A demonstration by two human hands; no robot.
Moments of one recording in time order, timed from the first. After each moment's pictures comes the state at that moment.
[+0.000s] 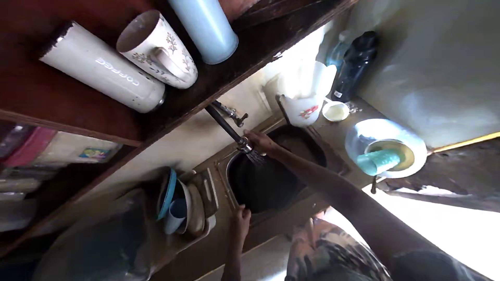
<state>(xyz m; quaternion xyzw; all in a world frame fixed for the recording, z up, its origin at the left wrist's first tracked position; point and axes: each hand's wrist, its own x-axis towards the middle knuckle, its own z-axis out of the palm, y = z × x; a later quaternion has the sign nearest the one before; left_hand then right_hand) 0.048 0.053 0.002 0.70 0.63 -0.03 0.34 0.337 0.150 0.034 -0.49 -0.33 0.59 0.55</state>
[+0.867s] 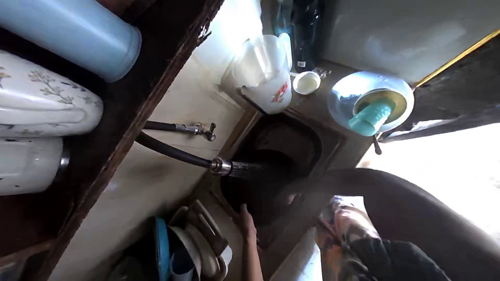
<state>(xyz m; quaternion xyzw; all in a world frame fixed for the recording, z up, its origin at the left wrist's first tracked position) 0.092 0.118 -0.056 0.55 0.71 0.16 0.40 0.282 0.026 -0.066 -0.54 -0.63 0.55 0.07</state>
